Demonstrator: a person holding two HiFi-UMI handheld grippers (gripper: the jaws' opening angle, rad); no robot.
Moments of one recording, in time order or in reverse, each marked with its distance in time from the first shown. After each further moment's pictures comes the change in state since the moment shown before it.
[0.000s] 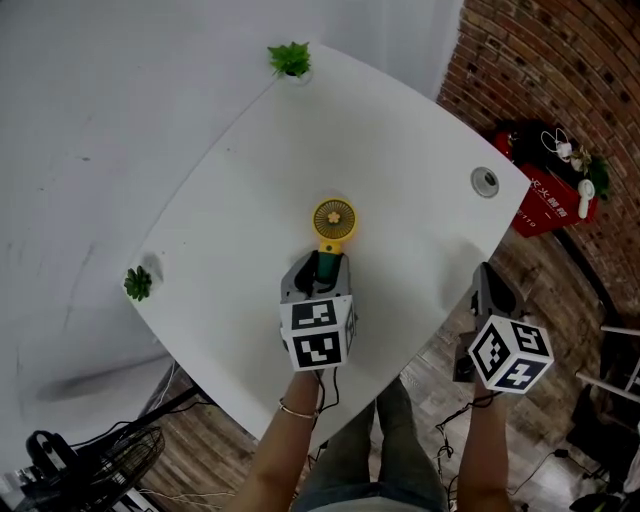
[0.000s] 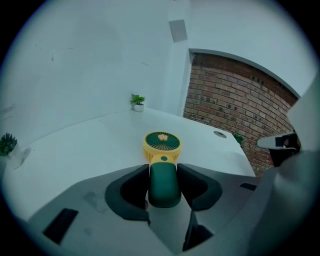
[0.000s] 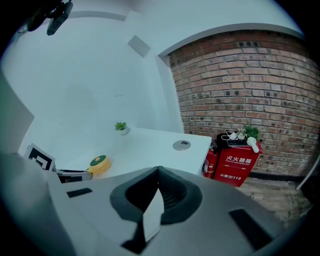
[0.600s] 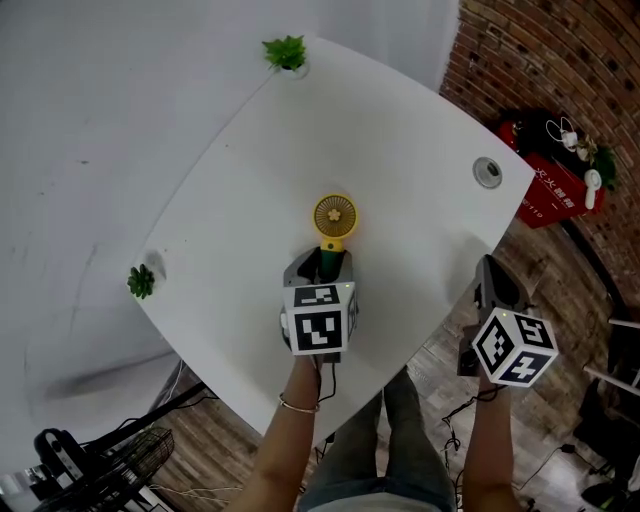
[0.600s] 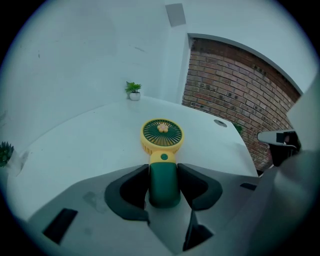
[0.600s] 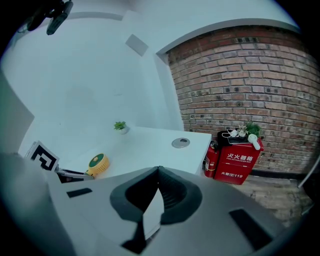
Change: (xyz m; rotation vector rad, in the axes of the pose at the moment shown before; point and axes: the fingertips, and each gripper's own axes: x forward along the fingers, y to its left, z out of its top) left arm 0.011 -0.004 -0.015 0.032 0.150 -0.010; right arm 0.006 -0.007 -0.005 0.017 0.012 0.015
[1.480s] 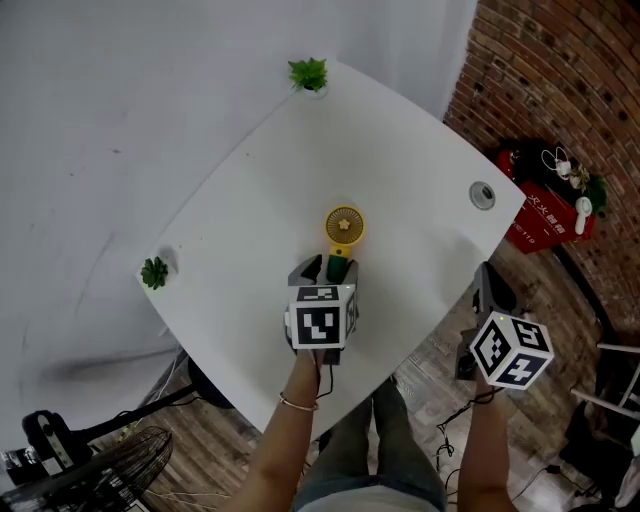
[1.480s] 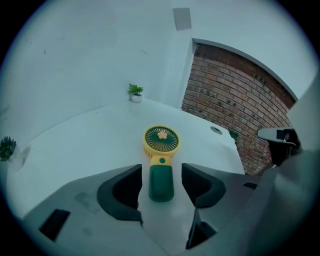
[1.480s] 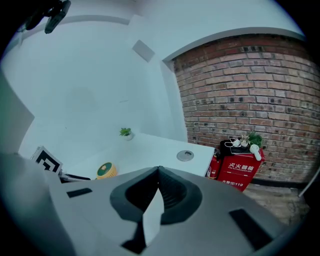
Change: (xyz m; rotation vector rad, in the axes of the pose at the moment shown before) left arm -0.019 -0.002 0.008 -0.055 -0.008 -0.039; right arm -0.021 0.015 0.035 -0.040 -0.042 0.020
